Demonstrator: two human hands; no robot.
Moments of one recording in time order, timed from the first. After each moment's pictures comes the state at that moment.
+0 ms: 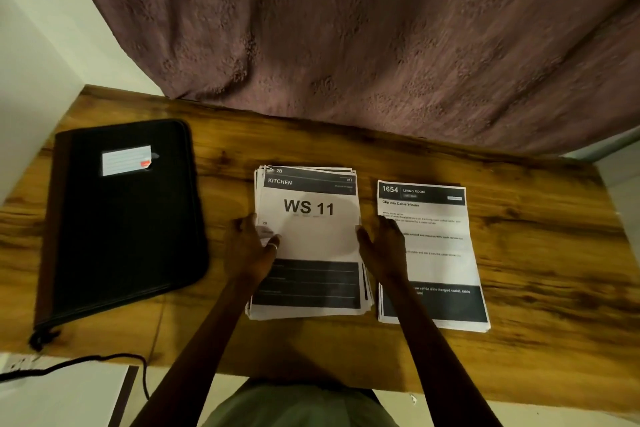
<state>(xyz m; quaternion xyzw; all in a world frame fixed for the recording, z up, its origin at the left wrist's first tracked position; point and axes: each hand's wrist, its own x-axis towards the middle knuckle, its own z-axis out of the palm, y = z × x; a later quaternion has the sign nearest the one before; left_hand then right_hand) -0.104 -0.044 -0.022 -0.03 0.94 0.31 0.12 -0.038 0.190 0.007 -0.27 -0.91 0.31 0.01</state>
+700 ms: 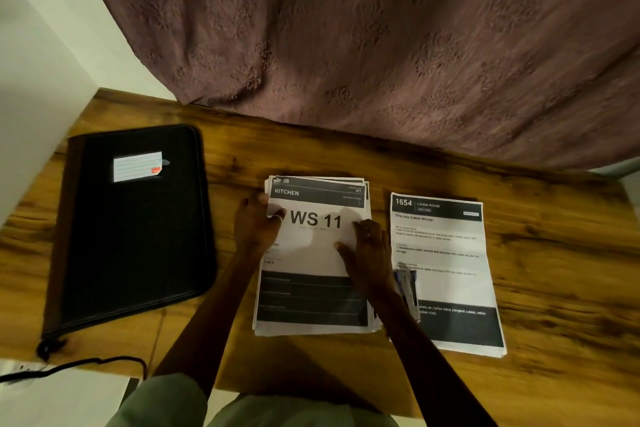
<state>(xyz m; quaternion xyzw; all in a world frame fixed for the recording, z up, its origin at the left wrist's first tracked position) -0.178 -0.038 -0.024 -0.04 0.93 0.35 0.09 -0.062 0.165 -0.028 -0.17 -0.95 0.24 -0.03</state>
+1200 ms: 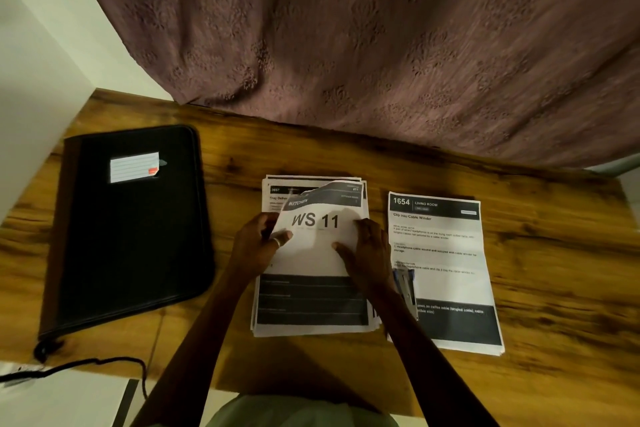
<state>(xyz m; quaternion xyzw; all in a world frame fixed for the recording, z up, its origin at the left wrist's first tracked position) -0.138 -0.047 -0.006 -0.01 0.84 0.51 0.20 -0.062 0.168 -0.026 -0.19 -0.94 0.28 -0.04</state>
